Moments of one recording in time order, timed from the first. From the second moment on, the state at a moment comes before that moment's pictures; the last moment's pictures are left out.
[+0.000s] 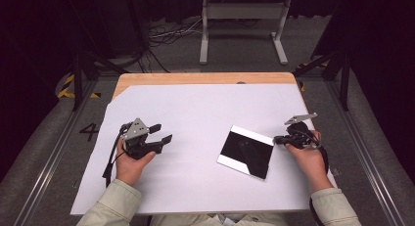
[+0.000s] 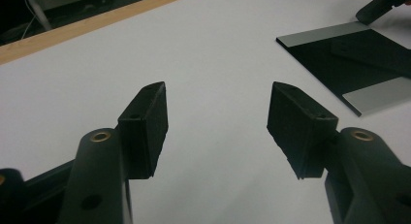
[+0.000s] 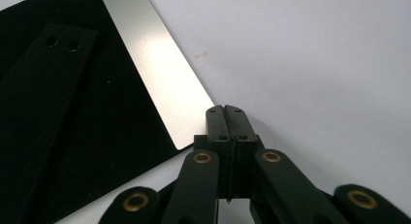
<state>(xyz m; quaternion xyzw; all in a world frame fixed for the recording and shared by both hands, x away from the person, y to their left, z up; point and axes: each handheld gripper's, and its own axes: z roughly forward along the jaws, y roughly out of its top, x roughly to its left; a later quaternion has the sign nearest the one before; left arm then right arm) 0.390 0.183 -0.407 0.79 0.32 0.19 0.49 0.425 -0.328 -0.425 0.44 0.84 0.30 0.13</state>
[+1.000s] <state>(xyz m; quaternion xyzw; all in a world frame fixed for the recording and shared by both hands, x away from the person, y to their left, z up) 0.390 0.182 -0.408 0.79 0.32 0.19 0.48 0.450 -0.270 -0.429 0.38 0.86 0.31 0.12</state>
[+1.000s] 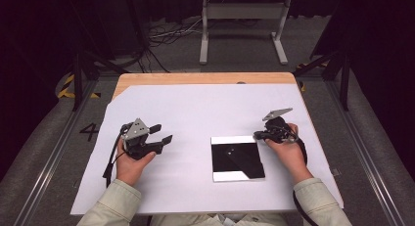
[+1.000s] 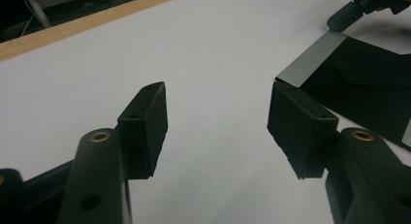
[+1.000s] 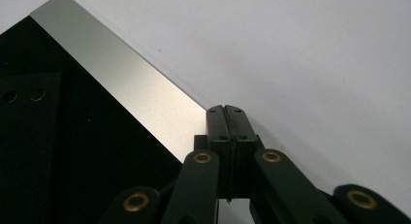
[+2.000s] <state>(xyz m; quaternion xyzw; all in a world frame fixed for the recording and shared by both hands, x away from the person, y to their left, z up) 0.383 0.183 -0.402 0.81 0.32 0.17 0.46 0.389 -0.322 -0.368 0.34 0.84 0.38 0.17</state>
